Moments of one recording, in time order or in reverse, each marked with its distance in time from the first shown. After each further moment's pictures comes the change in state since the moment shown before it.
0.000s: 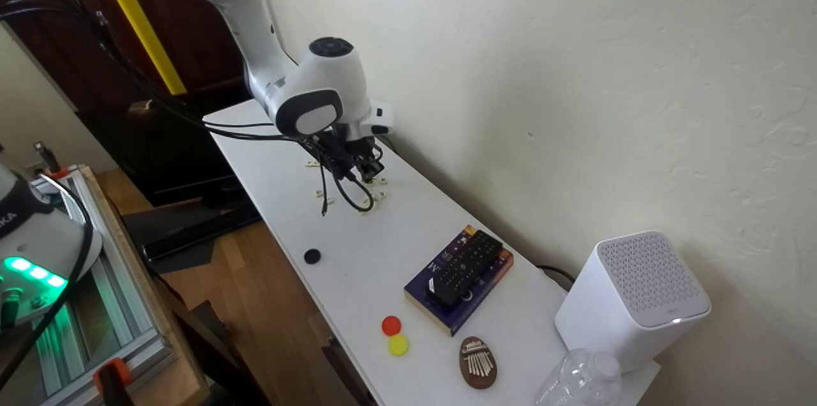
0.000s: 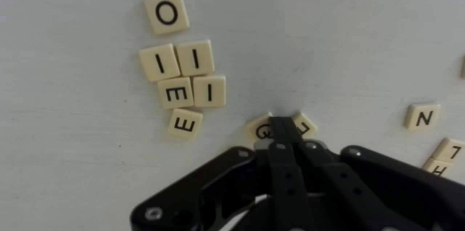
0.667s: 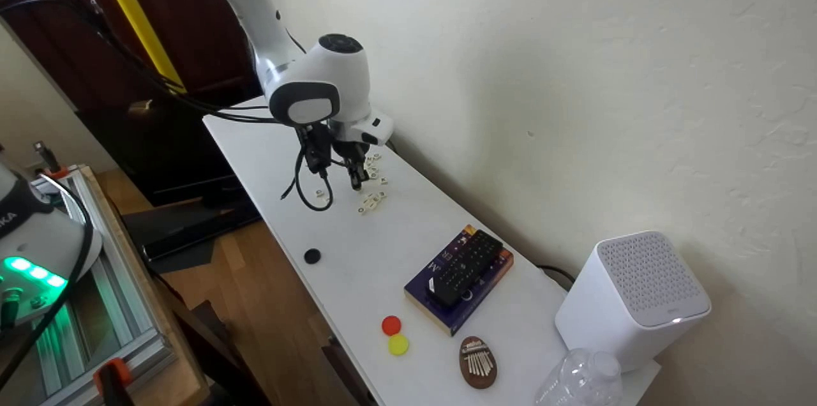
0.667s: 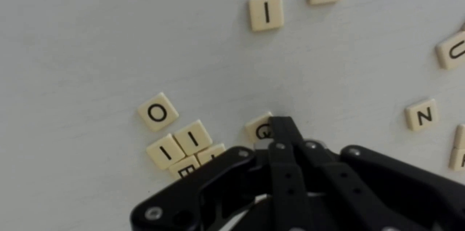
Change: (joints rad) arm 0.076 -0.043 -0.045 -0.006 0.235 -0.169 0.173
